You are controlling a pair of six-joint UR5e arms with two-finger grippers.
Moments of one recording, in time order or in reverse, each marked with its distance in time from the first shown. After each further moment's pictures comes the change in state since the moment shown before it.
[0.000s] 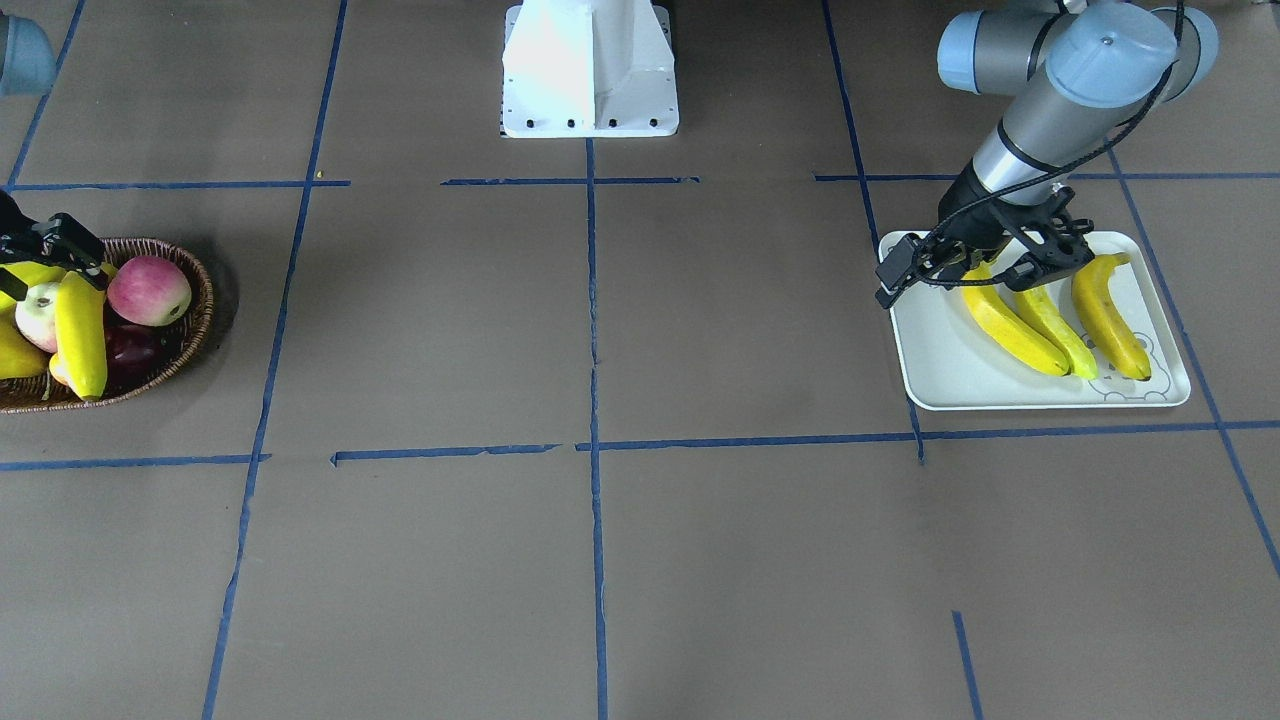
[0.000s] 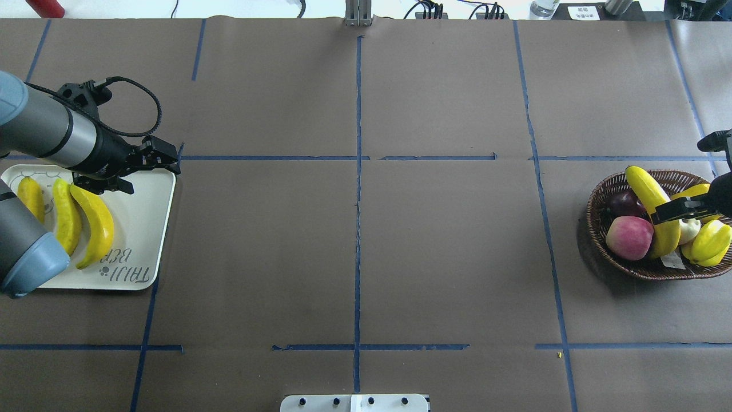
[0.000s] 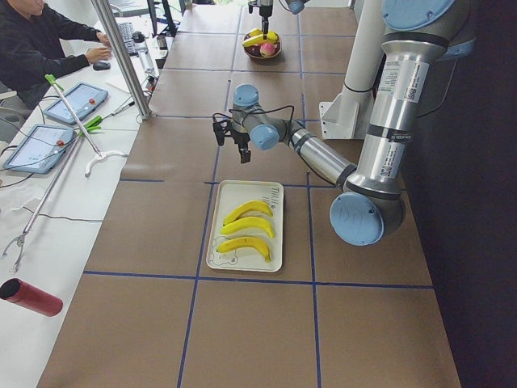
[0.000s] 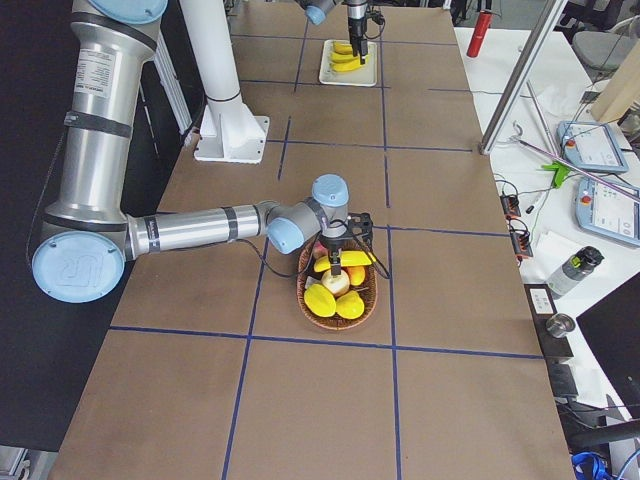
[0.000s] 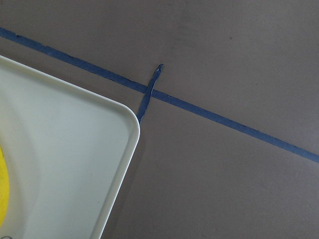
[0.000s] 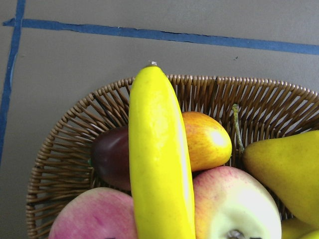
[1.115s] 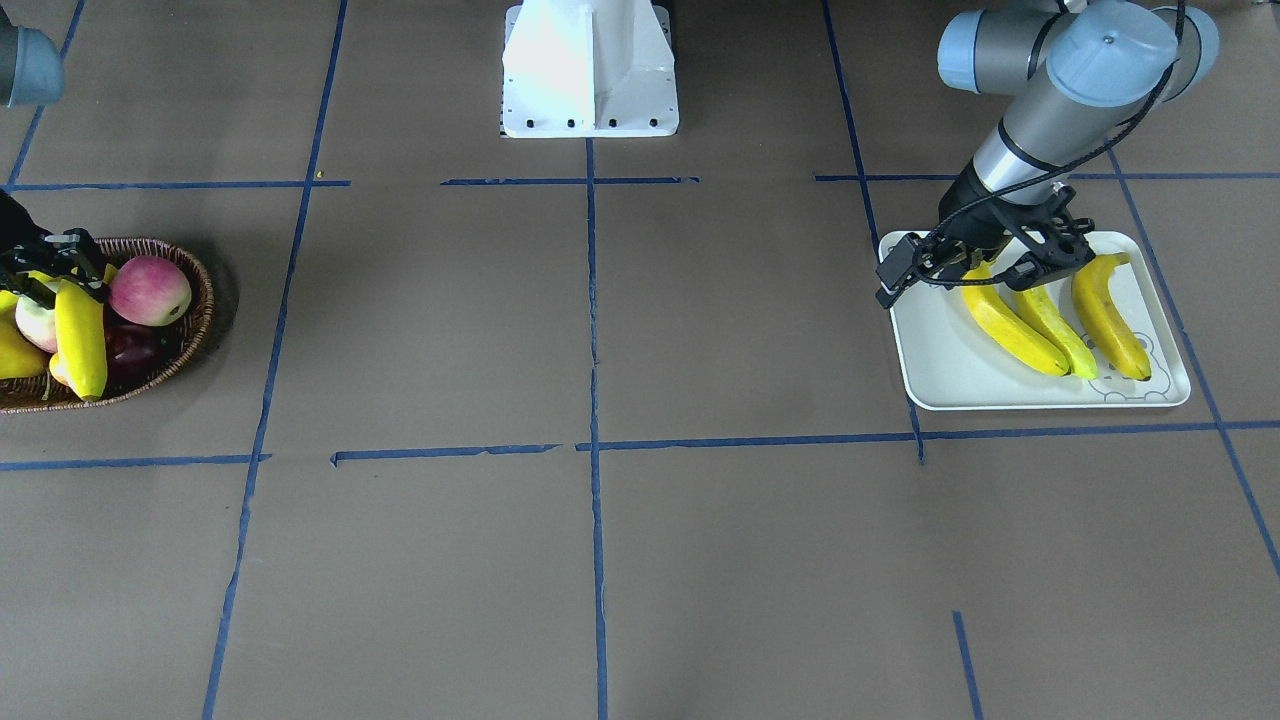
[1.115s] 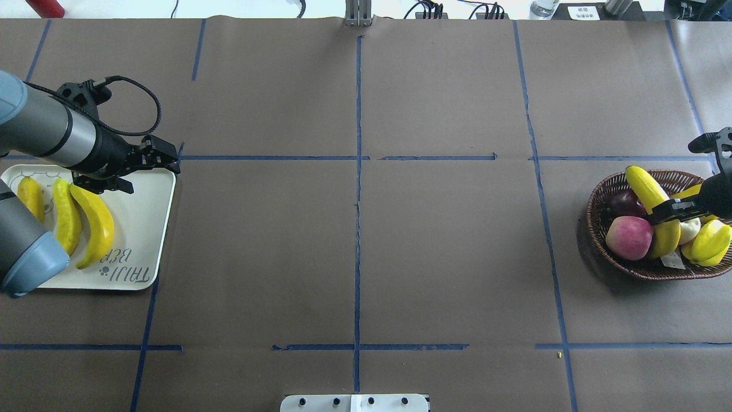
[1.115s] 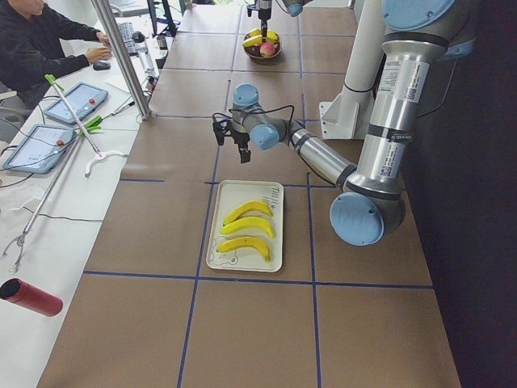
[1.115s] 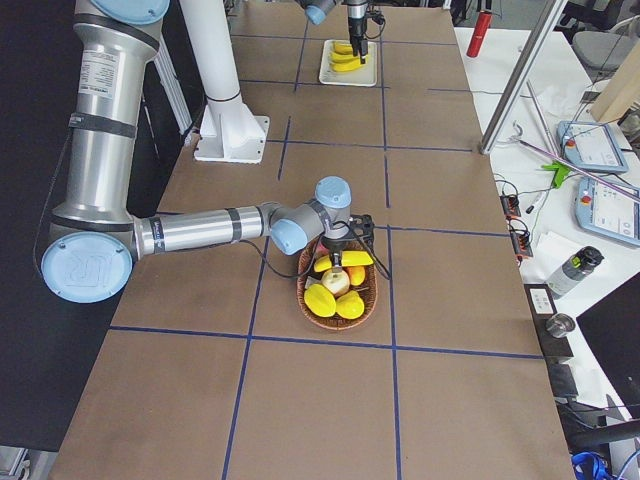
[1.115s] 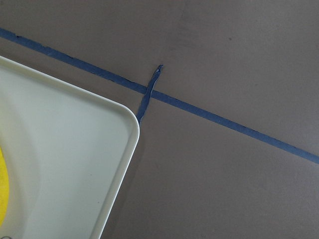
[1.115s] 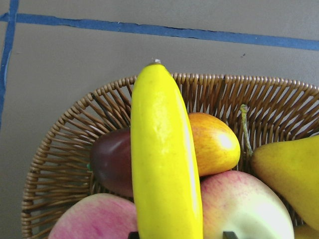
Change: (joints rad) left arm -0.001 0.000 -0.001 0.000 0.000 -0.002; right arm -0.015 0.018 -0.021 0.002 0.001 0.005
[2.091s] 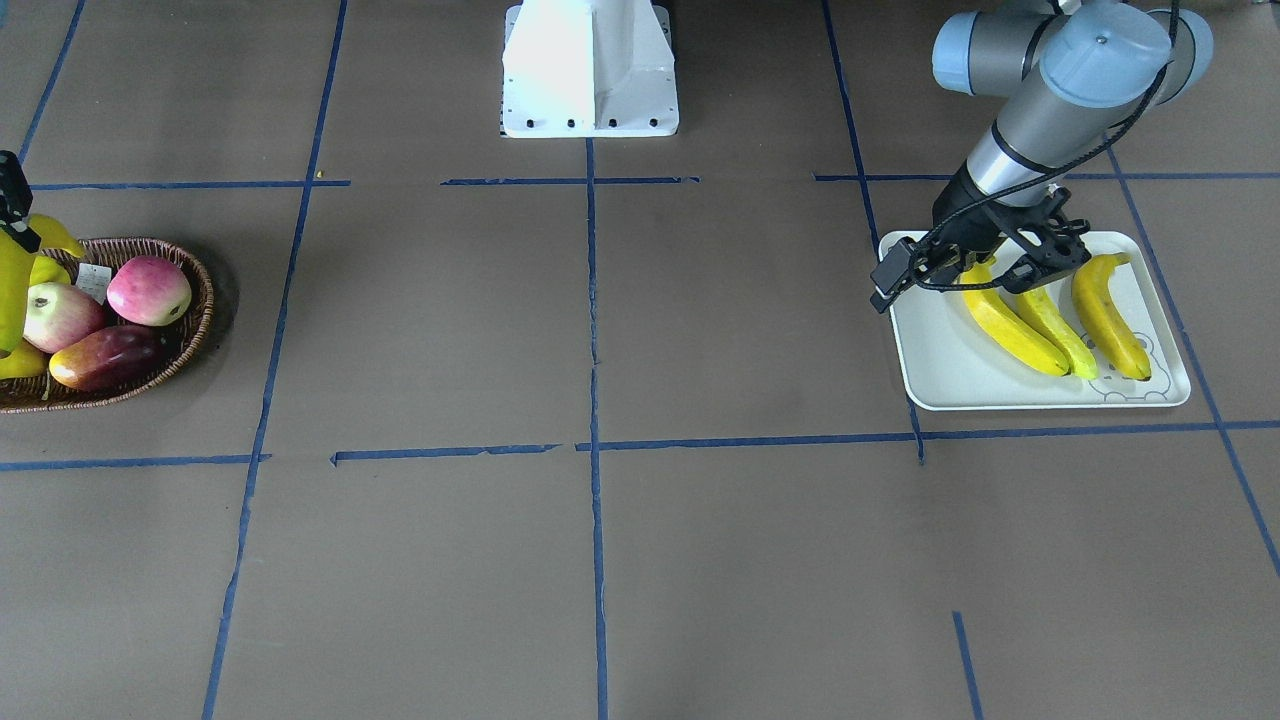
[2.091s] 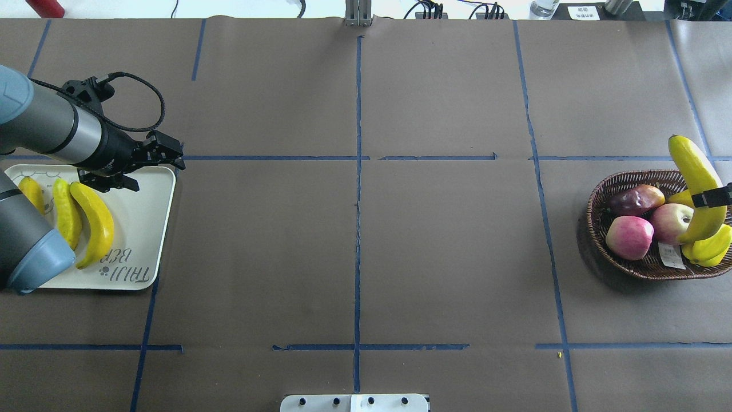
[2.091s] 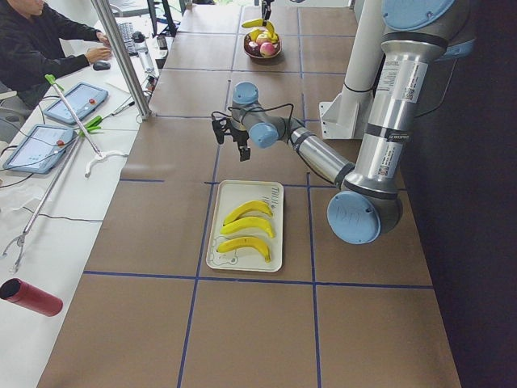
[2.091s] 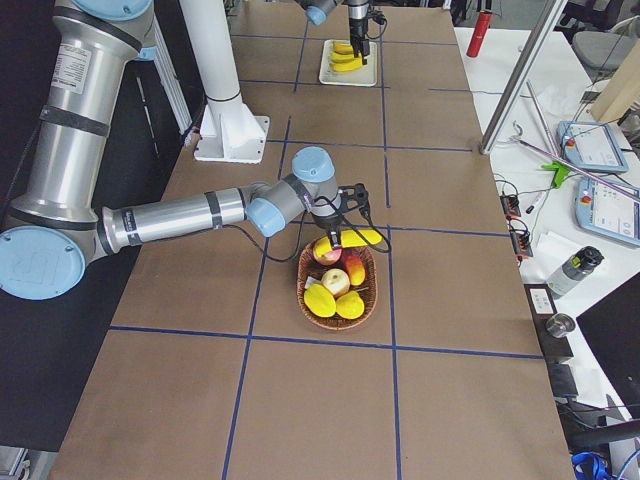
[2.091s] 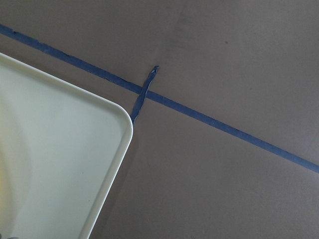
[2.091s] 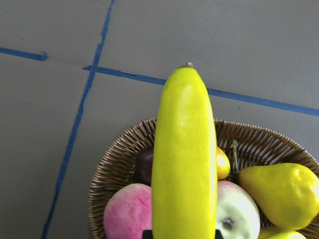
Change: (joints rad) left arm 0.002 -0.023 0.010 0.000 0.007 -0.048; right arm 0.158 -0.090 0.219 -0.009 0.074 -0.149
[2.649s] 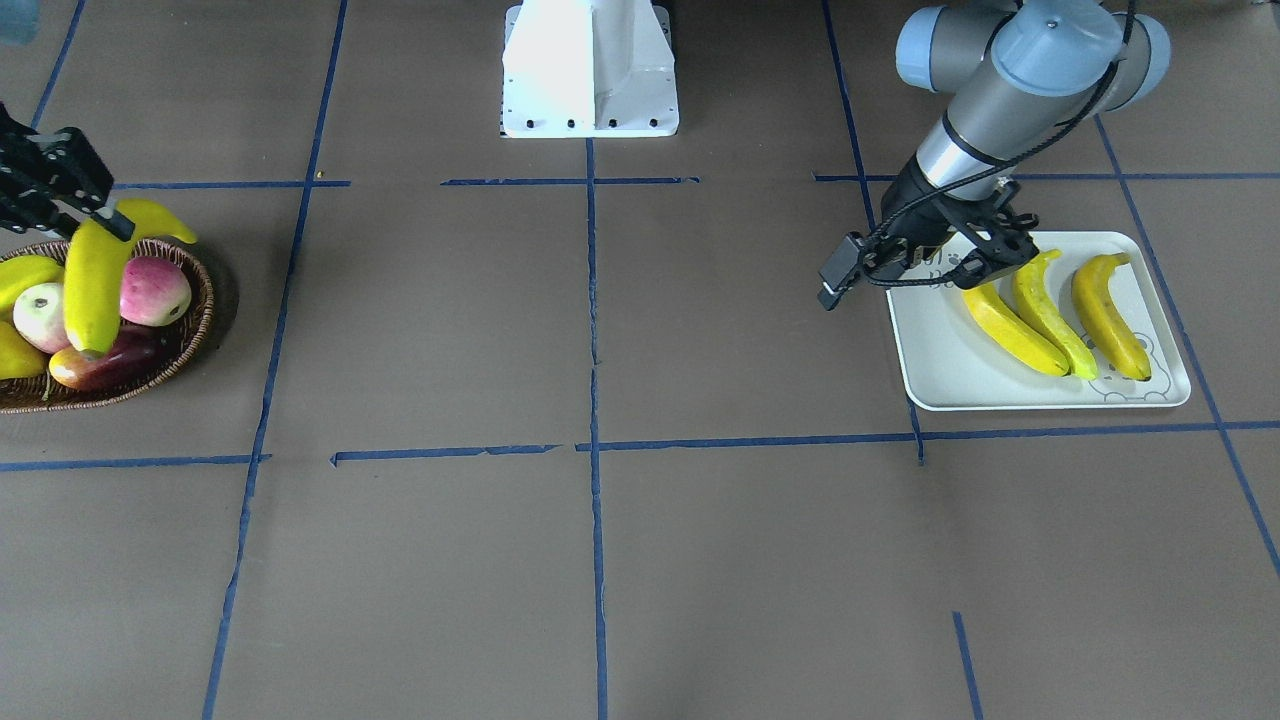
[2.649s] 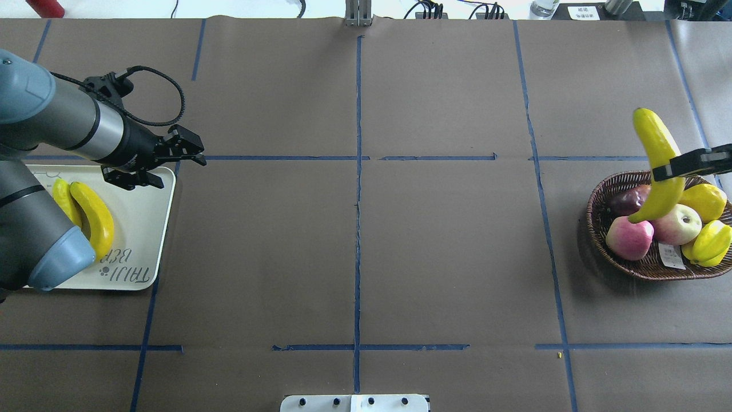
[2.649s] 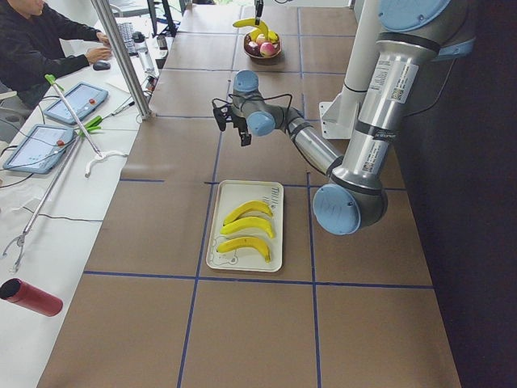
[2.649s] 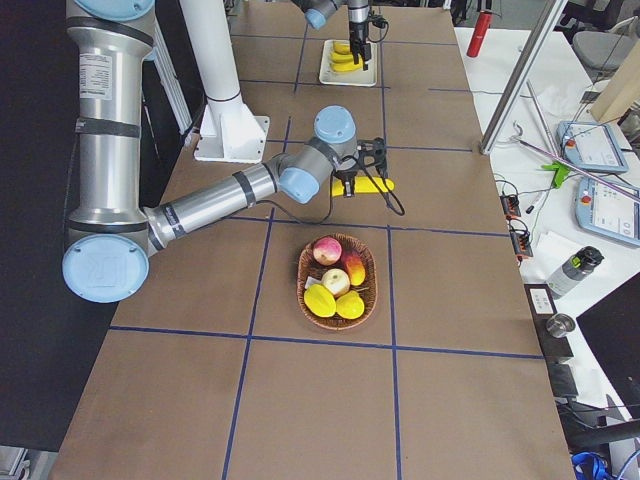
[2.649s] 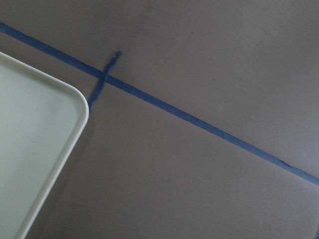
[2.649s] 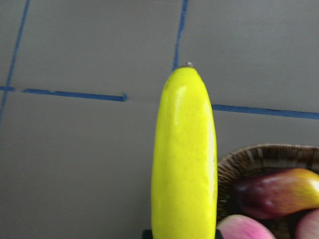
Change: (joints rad) left arm 0.053 -0.120 0.004 -0.009 0.002 -0.149; right arm -0.087 0.259 0.008 0.036 0.131 0.458
